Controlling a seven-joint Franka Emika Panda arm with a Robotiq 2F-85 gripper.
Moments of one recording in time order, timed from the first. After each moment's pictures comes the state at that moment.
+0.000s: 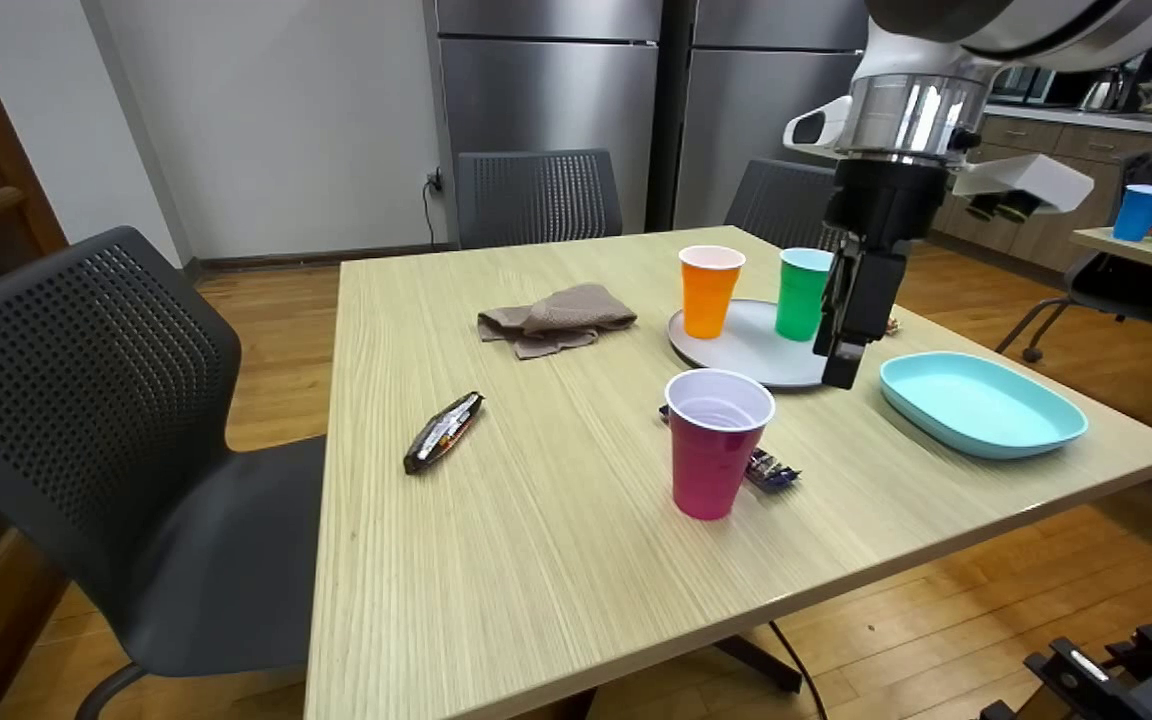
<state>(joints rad) -0.02 0.09 0.14 -2.49 0.28 2.46 -1.01</state>
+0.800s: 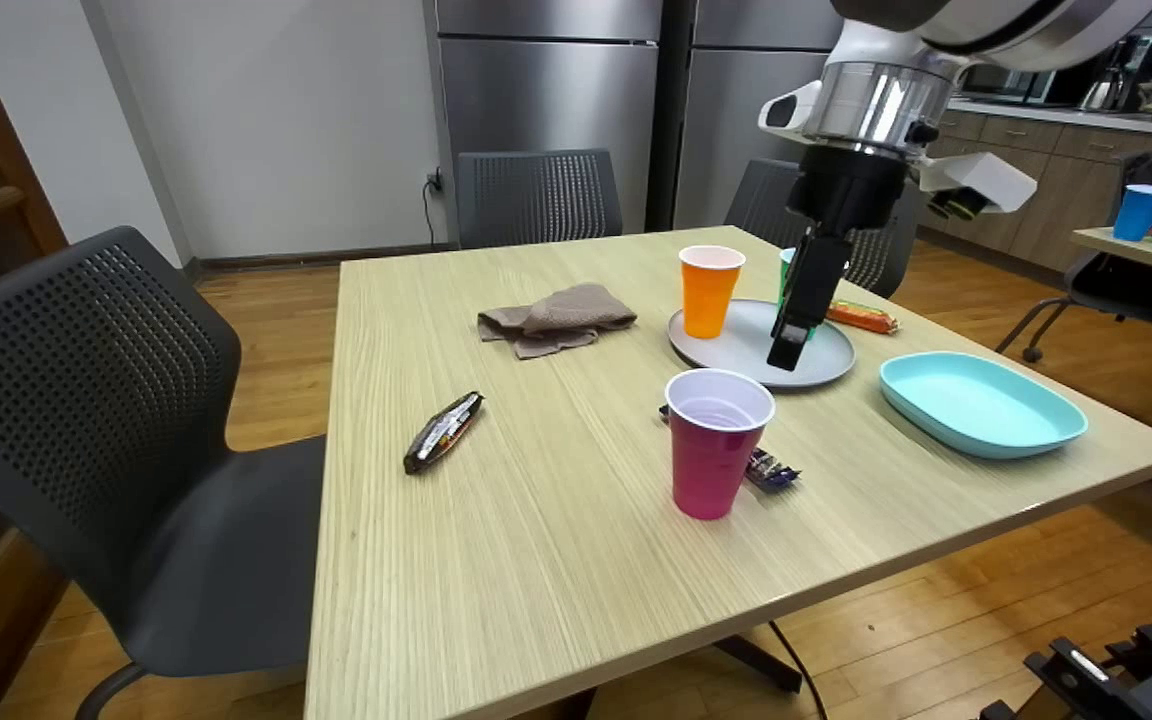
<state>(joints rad) 0.03 0.13 0.14 -2.45 0.38 2.52 -1.01</state>
